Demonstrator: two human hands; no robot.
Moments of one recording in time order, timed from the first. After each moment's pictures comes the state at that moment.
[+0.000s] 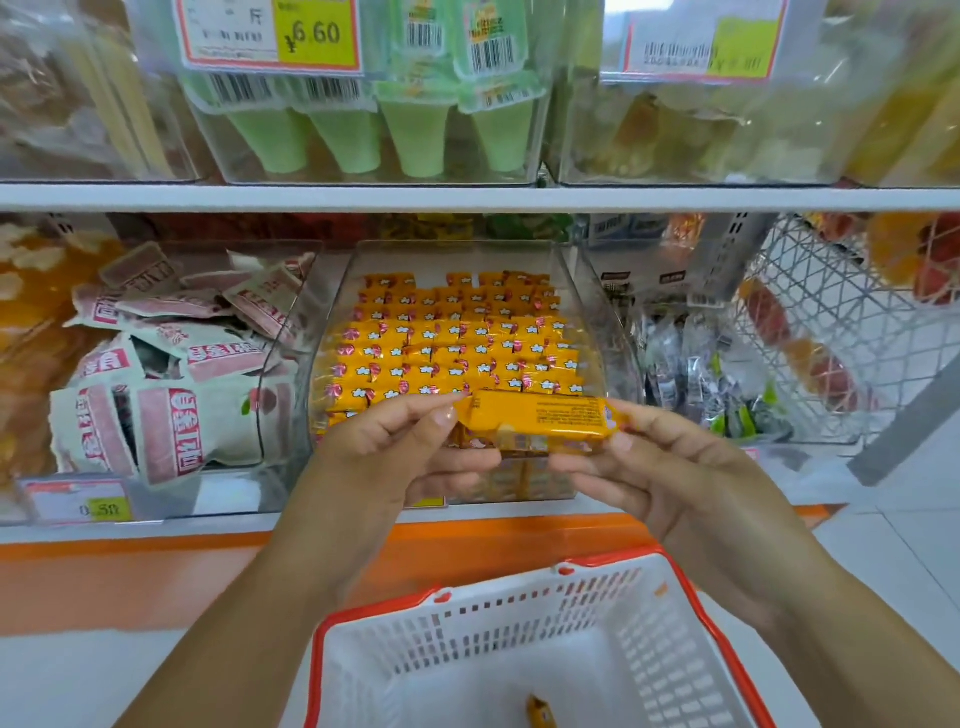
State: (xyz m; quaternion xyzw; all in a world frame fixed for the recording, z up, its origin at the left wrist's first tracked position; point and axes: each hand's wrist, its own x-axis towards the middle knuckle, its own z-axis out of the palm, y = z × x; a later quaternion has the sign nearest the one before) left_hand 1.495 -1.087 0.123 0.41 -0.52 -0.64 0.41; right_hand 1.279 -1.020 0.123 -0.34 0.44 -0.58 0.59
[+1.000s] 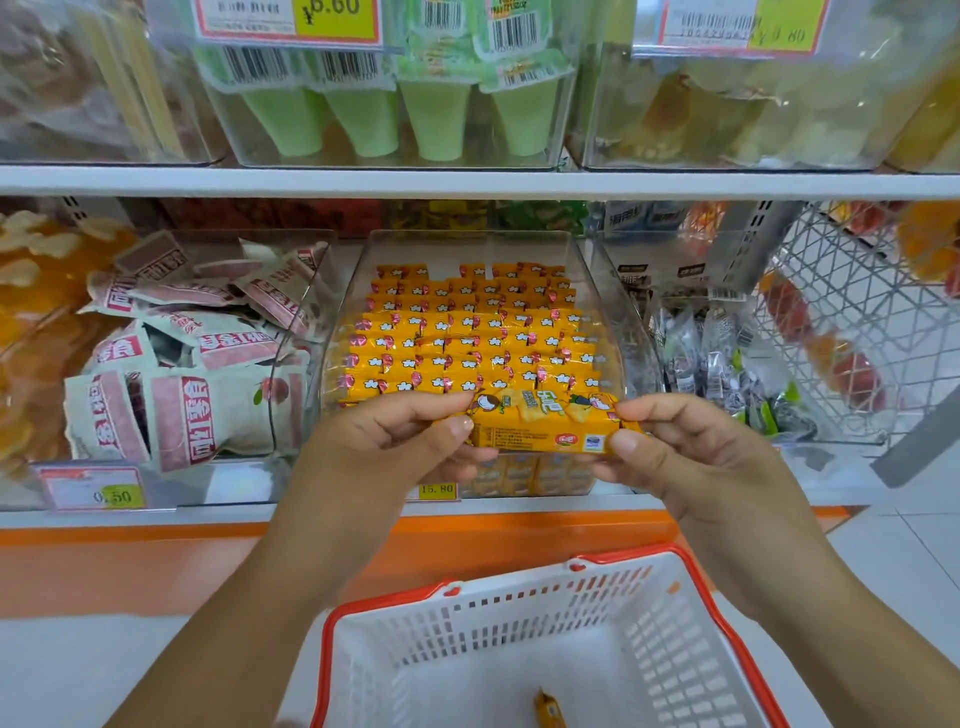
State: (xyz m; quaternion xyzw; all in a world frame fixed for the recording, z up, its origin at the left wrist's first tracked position) left_hand 1.504 -1.087 0.121 0.42 -0.55 -0.57 0.43; right_hand 1.280 -1.025 0.114 -0.43 0.49 -0.58 0.49
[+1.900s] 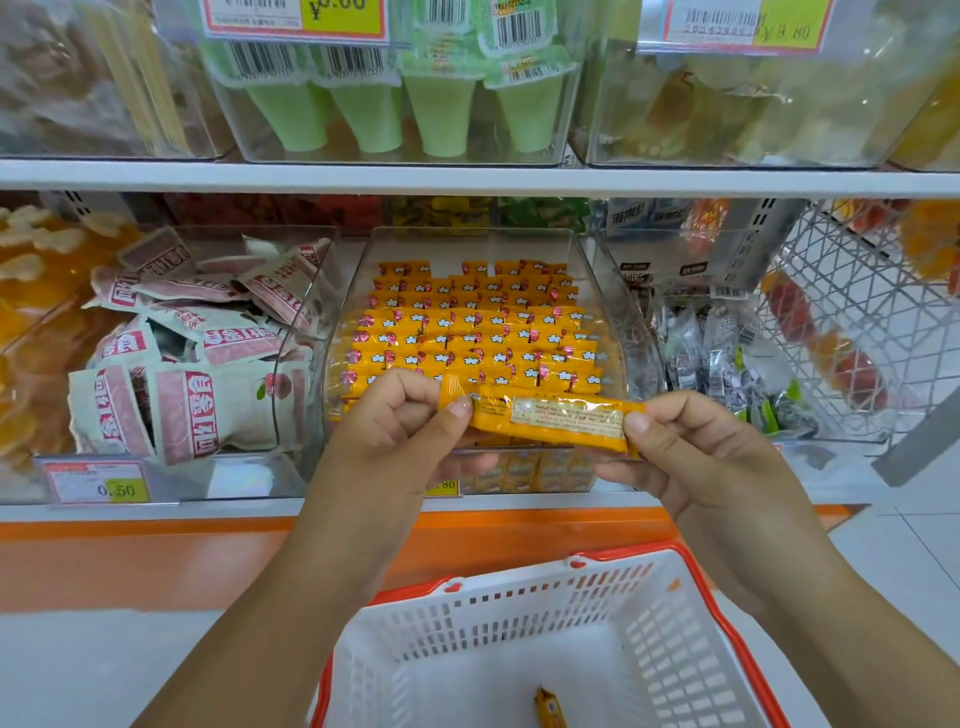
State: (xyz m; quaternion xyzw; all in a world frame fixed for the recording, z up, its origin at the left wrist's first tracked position) left_hand 1.492 -1.083 0.125 0.41 -0.50 -0.61 0.45; right_hand 1.281 -1.026 0.113 -0.40 0.47 -0.61 0.50
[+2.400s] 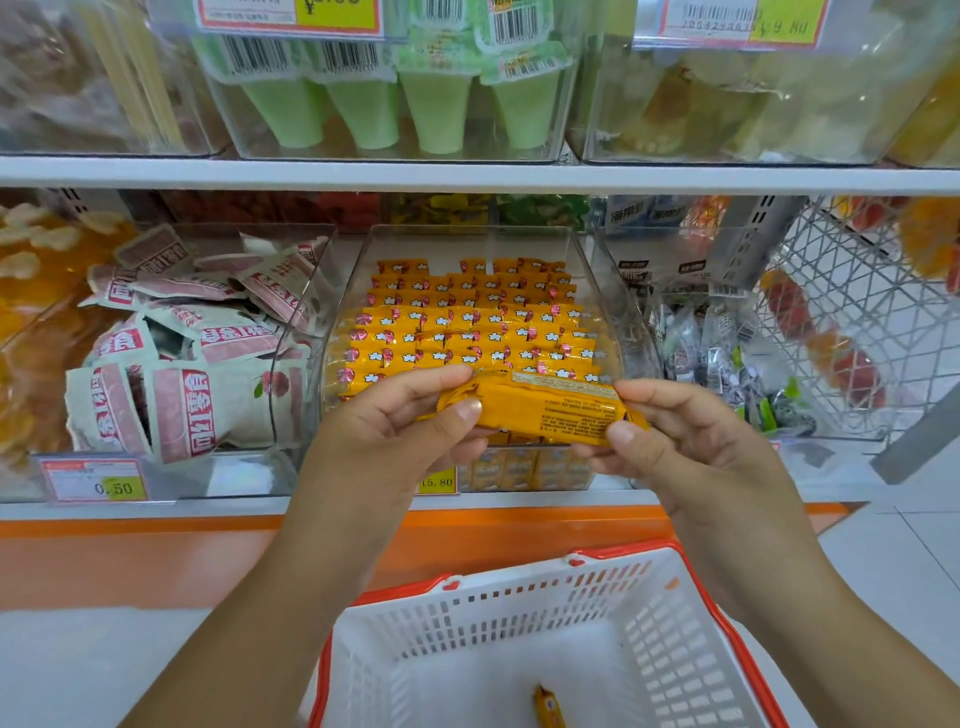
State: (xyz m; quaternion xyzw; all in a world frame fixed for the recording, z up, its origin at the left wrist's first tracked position) left_hand 1.493 -1.082 0.127 0.41 -0.48 -0.61 0.48; right_hand 1.288 -1.022 0.112 -0.43 0.48 -0.61 0.45
